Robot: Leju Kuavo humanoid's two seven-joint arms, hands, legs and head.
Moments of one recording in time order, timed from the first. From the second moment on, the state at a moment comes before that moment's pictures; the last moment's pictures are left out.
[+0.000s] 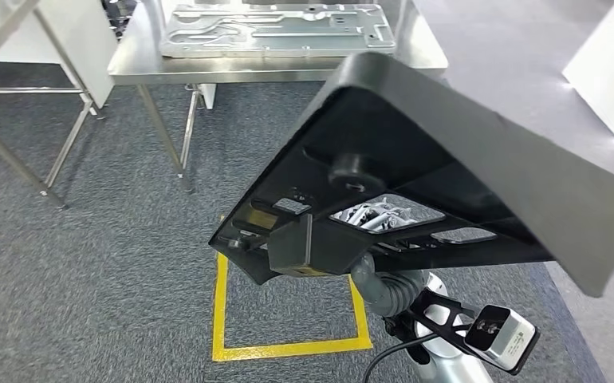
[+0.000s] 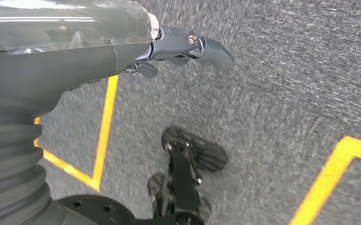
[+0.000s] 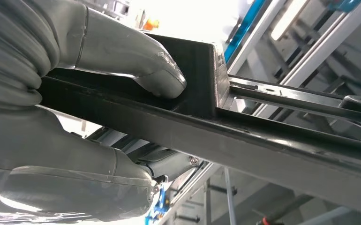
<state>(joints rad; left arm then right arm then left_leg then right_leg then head) -0.07 -0.04 1.35 -0.22 -0.96 0.04 -0.20 -0.20 -0.06 0.41 -1.89 -0.05 0.19 -0.70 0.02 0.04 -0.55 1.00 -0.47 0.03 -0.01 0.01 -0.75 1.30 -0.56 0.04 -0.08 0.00</state>
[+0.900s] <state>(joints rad) -0.08 -0.03 1.35 -0.22 -0.96 0.03 -0.19 -0.18 -0.06 0.41 -1.92 -0.02 0.18 -0.70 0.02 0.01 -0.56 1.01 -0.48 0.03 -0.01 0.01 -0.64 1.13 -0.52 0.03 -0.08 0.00</state>
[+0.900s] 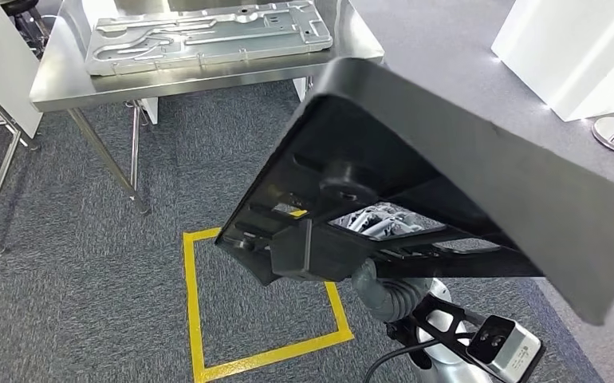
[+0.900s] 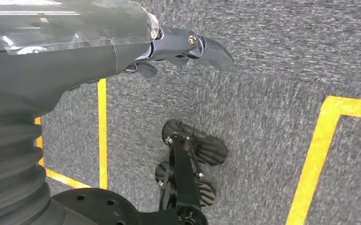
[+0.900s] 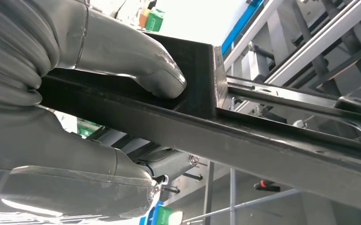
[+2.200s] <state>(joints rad) -0.08 -0.03 1.35 -0.22 -0.98 0.02 -0.20 -0.16 -0.06 0.39 -1.93 0.01 0.16 -0.70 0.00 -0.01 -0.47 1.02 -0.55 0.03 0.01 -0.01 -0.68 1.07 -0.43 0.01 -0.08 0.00</state>
